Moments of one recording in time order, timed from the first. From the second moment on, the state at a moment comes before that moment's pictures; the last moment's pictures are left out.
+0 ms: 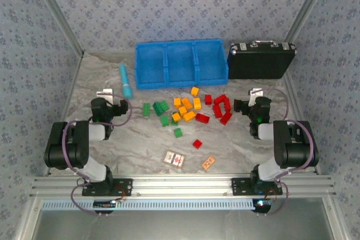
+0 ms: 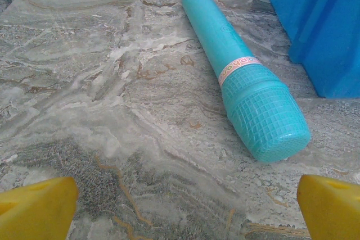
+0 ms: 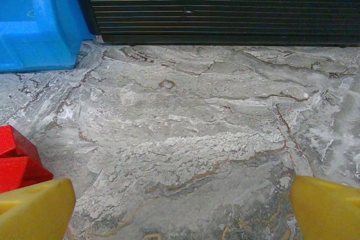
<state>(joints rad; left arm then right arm) 0.03 1.53 0.39 0.70 0.01 -0.02 -0.03 1.53 0.40 0.68 0.00 -0.04</state>
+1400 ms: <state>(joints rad) -0.17 1.01 1.16 -0.53 0.06 -0.09 0.16 1.33 0.85 -0.48 -0.05 0.32</state>
